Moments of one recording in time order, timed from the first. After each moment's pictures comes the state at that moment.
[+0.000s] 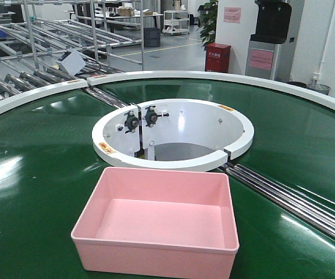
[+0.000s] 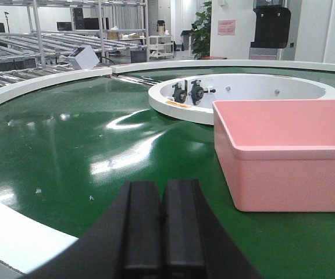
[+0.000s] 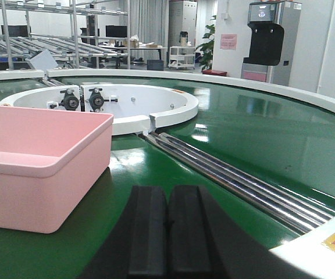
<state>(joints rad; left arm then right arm) -0.05 -0.01 0.03 -0.01 0.05 -0.01 0.05 -0.01 0.03 -0.09 0.03 0.04</state>
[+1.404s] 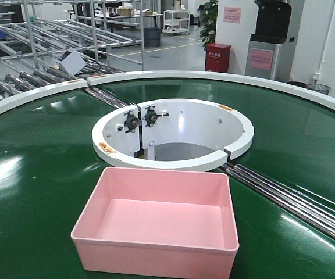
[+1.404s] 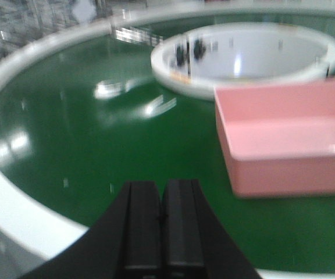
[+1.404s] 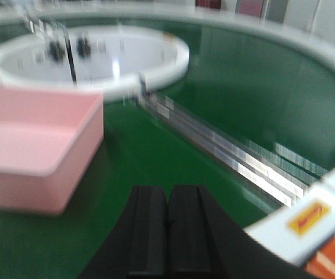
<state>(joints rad) -0.05 0.34 -0.64 -0.01 0.70 0.06 0.05 0.37 -0.55 -0.08 0.59 0.04</state>
